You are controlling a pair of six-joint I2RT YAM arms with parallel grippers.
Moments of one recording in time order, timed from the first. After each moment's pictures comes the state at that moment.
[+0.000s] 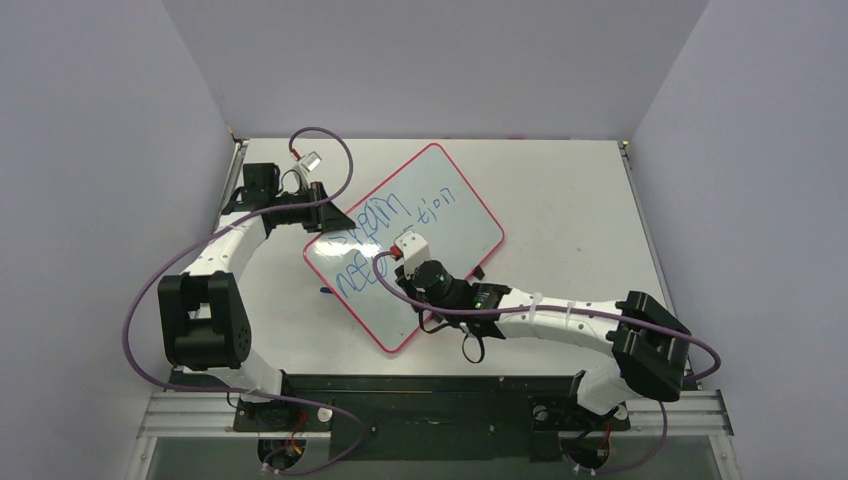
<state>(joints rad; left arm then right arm) 0.03 1.59 1.15 -0.39 1.01 -0.17 1.10 1.50 0.93 -0.01 0.32 0.19</state>
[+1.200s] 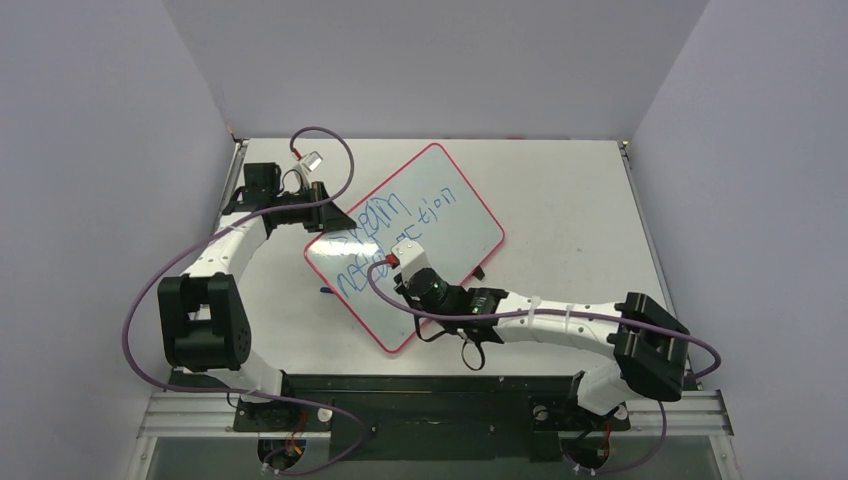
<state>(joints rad) 0.02 1.59 1.15 -0.39 1.01 -0.17 1.15 1.49 0.93 -0.07 0.40 0.19</state>
